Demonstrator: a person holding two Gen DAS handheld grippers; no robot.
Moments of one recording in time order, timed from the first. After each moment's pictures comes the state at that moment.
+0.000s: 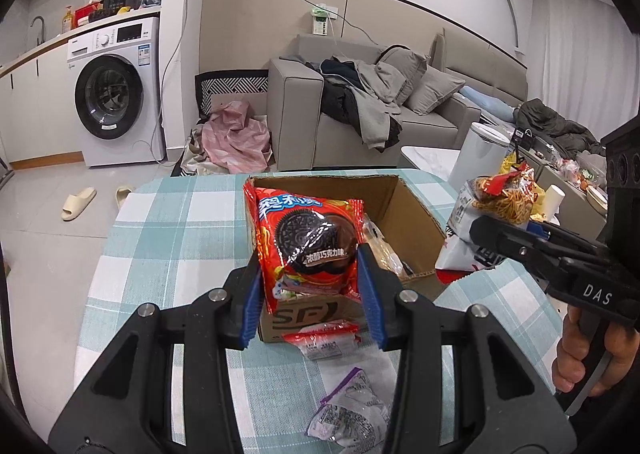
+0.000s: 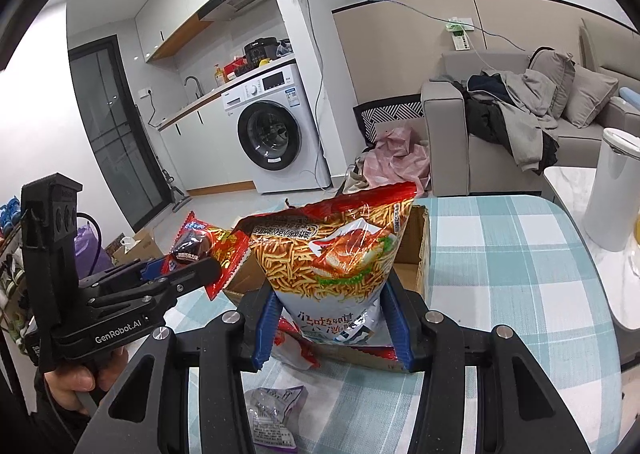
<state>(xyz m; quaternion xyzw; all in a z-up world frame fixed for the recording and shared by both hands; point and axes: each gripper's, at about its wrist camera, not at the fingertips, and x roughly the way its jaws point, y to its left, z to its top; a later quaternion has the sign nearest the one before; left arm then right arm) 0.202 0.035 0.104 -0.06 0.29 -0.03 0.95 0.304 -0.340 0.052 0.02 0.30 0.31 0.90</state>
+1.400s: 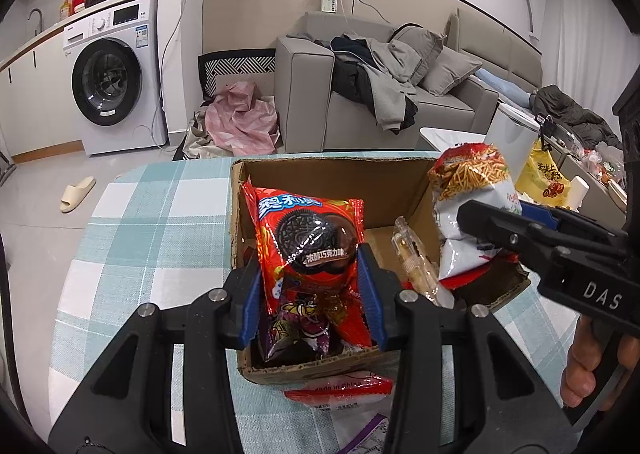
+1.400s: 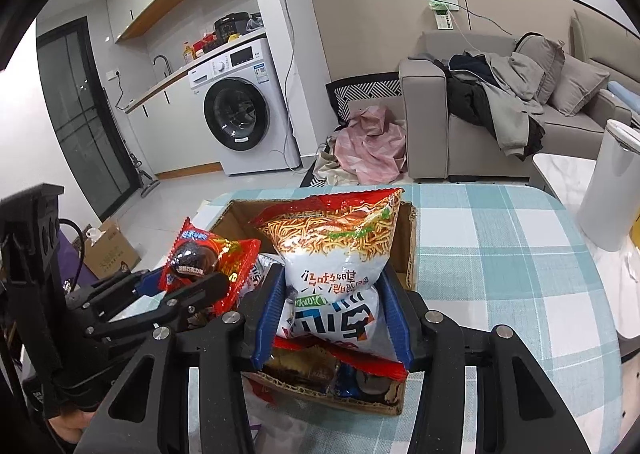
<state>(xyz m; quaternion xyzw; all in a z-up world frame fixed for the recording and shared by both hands) 0.306 0.043 0.038 -0.06 0.33 -0.01 0.94 0.380 -0.312 0.017 0.00 0.34 0.26 0.90</state>
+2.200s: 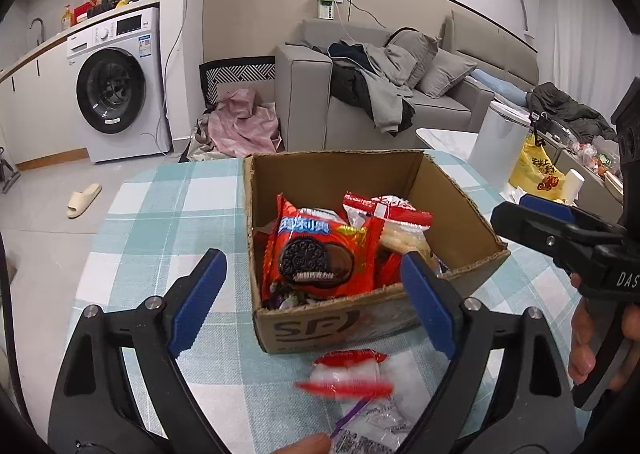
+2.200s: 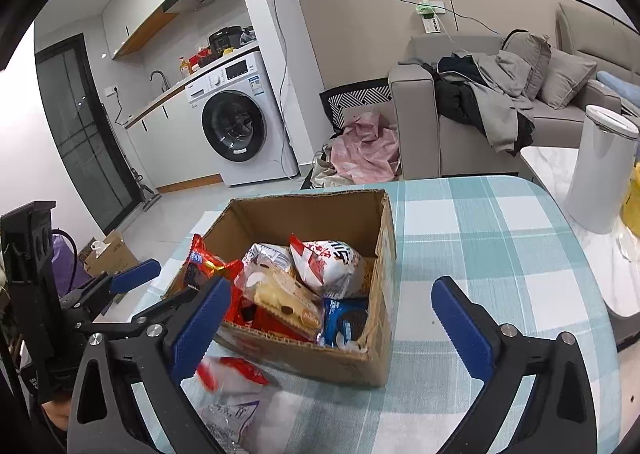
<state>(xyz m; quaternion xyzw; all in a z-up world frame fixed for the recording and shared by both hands) 0.256 0.043 0.046 -0.05 0.31 -0.01 0.95 0.353 -0.349 0.020 0.02 0.33 0.26 0.91</state>
